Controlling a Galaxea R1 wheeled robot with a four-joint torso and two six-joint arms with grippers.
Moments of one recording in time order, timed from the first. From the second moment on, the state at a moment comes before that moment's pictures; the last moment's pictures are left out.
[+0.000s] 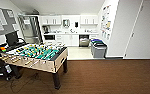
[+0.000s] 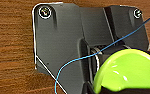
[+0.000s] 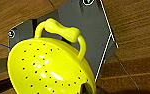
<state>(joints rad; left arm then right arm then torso) 1.51 2.96 -2.66 0.21 -0.03 -0.20 -1.60 2.83 -2.49 0.22 0.15 -0.06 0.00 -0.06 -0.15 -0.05</state>
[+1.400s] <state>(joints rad) 1.51 2.96 -2.66 0.21 -0.04 -0.21 -1.59 2.82 -2.49 0.22 0.15 -0.06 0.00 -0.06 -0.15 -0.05</state>
